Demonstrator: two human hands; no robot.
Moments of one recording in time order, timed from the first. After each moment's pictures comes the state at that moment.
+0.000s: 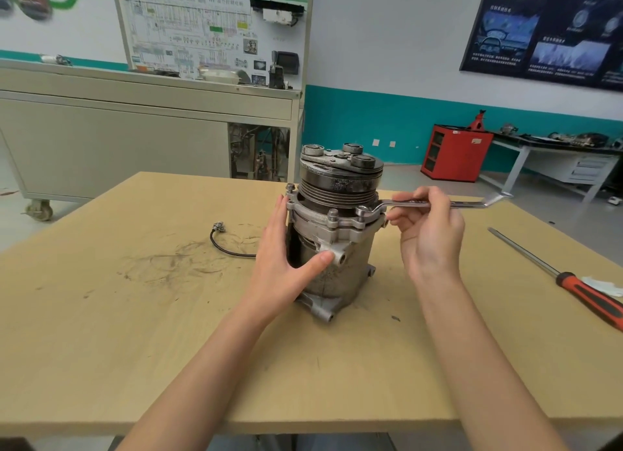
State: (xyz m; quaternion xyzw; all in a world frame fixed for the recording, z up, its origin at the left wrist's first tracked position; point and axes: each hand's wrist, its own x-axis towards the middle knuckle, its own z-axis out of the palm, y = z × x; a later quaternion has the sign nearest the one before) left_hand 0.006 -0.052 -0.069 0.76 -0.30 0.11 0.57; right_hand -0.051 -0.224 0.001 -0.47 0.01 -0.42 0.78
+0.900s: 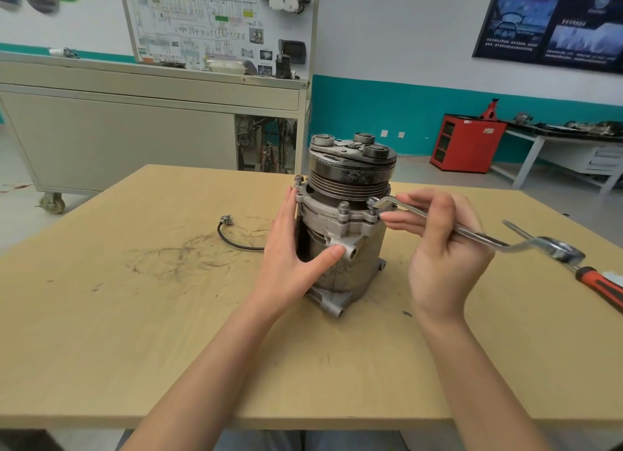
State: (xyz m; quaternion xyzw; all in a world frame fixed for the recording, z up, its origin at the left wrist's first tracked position) left_hand 0.005 -0.053 -0.065 0.75 -0.31 0.11 0.57; right_hand -0.079 -0.184 -0.015 -0.61 -0.09 -0.60 0.51
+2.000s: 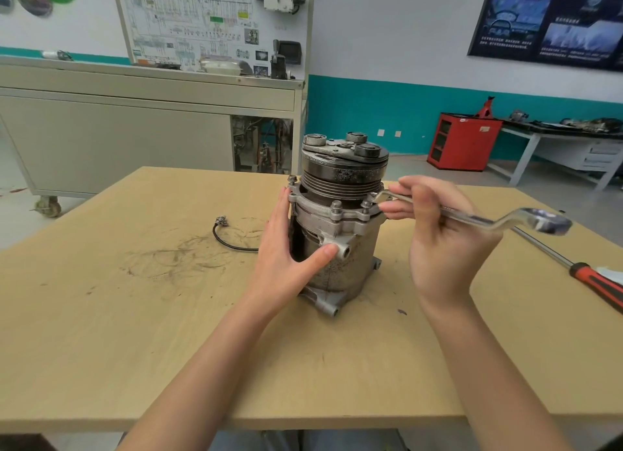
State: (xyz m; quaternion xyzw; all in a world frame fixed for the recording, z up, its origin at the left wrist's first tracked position) left_hand 0.006 -0.053 -0.068 0.75 -0.30 0.11 0.57; right_hand -0.076 -0.200 -0.006 -0.65 -0.15 -0.64 0.39
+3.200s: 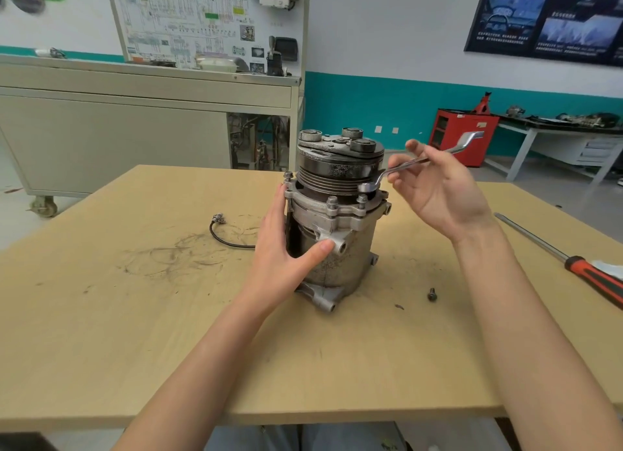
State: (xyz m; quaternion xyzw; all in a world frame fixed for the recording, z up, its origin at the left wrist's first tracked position) left_hand 0.007 -0.052 -0.069 0.75 -0.30 0.11 0.58; right_hand -0.048 -0.268 0.033 -0.50 -0.13 -0.12 0.85
